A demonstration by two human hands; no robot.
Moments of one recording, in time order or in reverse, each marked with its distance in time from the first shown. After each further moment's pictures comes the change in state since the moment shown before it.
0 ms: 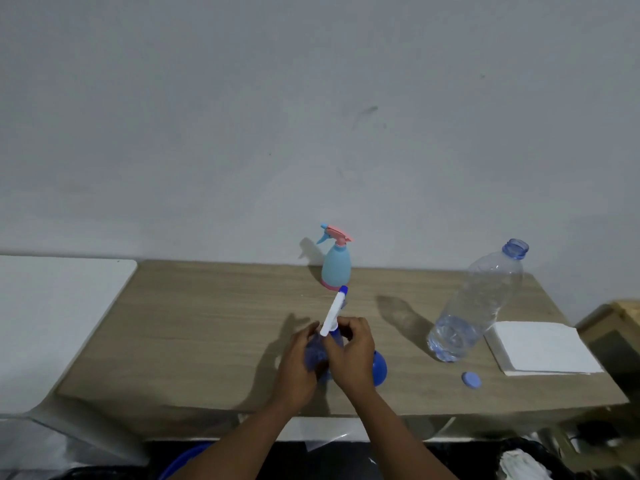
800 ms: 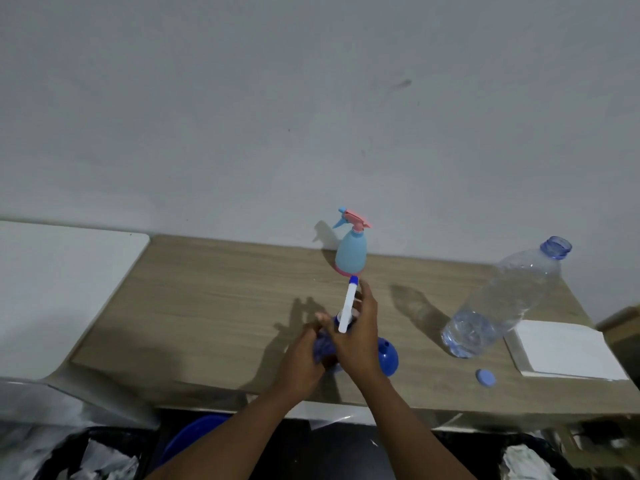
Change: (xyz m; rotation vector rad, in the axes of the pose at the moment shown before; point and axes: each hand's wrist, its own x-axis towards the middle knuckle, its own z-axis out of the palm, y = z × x) left_hand 0.000 -0.006 -0.015 0.303 -0.089 0.021; right_hand 0.012 -0.008 0.011 0.012 -0.163 -0.019
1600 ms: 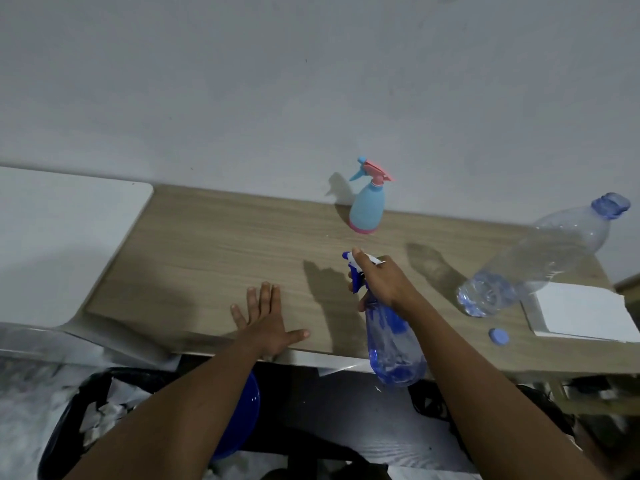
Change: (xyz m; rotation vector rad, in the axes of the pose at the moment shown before) left_hand -0.002 -0.080 -0.060 0.702 -0.371 -0.454; right_hand 0.040 -0.022 -0.026 -0.192 -0.438 0.420
